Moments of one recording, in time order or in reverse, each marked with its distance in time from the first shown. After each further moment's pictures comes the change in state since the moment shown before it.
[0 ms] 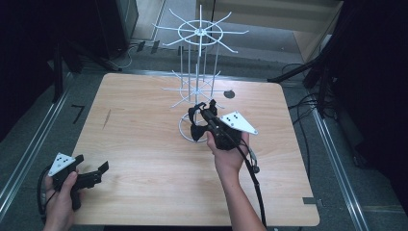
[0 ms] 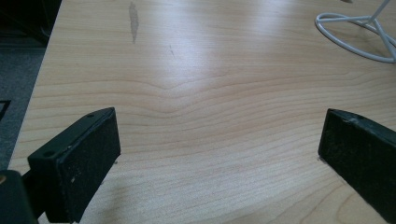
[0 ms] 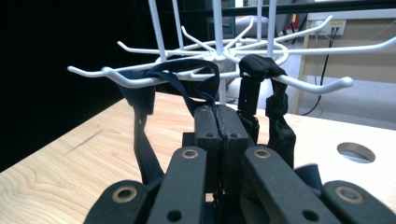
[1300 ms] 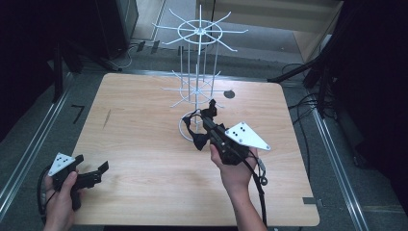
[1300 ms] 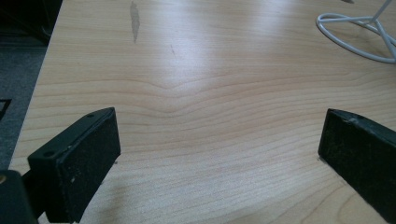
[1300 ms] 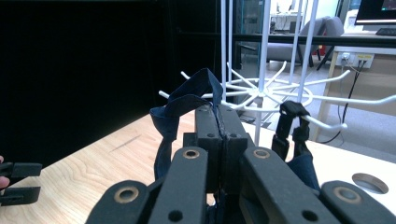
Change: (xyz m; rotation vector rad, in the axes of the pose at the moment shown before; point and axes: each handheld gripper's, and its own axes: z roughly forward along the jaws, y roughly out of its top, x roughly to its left) left arm 0.000 0.000 0.000 0.004 0.001 -0.006; right arm 0.024 0.020 -0.054 -0.073 0.114 -0.082
